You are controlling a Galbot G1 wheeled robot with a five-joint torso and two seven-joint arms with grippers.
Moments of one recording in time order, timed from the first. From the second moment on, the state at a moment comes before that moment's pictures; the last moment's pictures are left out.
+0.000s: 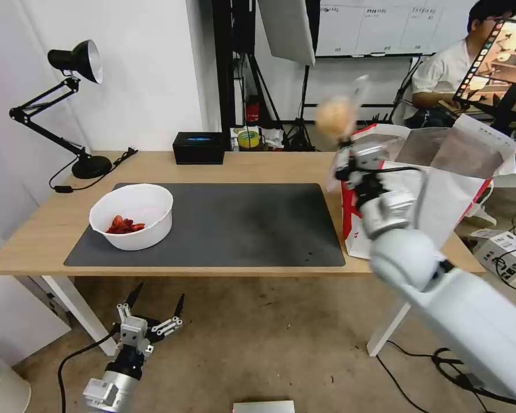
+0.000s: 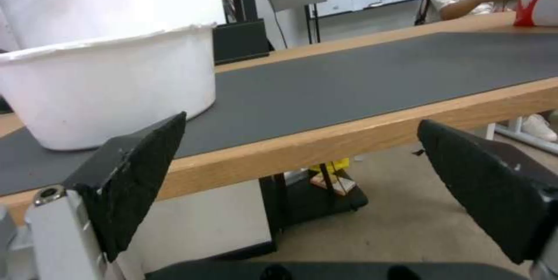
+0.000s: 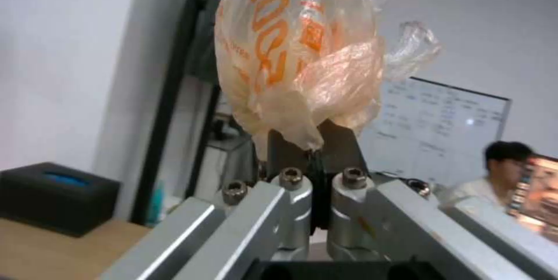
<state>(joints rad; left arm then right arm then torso) 1.73 -1.25 -0.59 -1.97 -0.14 -0.38 0.09 -0.74 0.73 0.10 2.07 0.50 -0.13 0.51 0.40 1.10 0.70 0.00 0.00</state>
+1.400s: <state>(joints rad) 1.69 -1.24 -0.56 -1.98 -0.14 -0.34 0.09 -0.70 0.69 0.18 2.02 0.82 -0.26 0.64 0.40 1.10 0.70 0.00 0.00</state>
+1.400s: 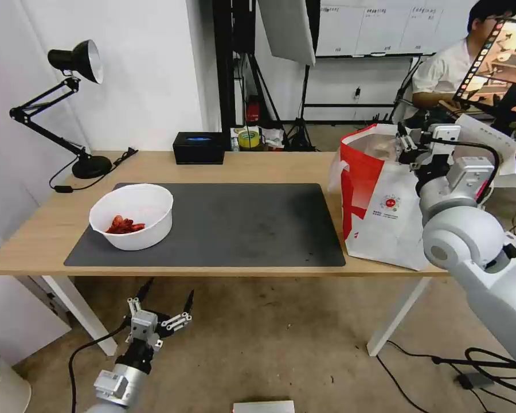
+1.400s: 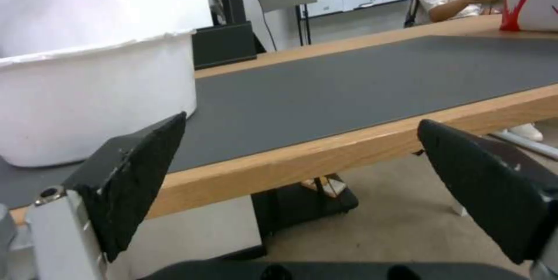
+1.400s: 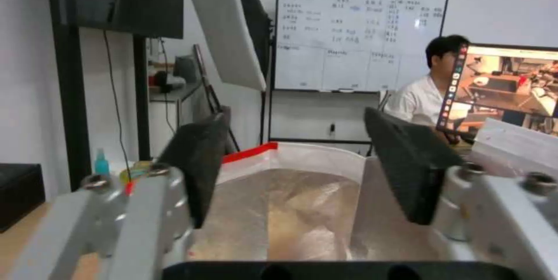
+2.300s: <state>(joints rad) 1.70 -1.25 -0.59 -1.98 -0.15 -0.35 0.09 -0.96 0.69 0.21 2.20 0.80 -0.01 0.23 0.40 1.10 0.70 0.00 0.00</state>
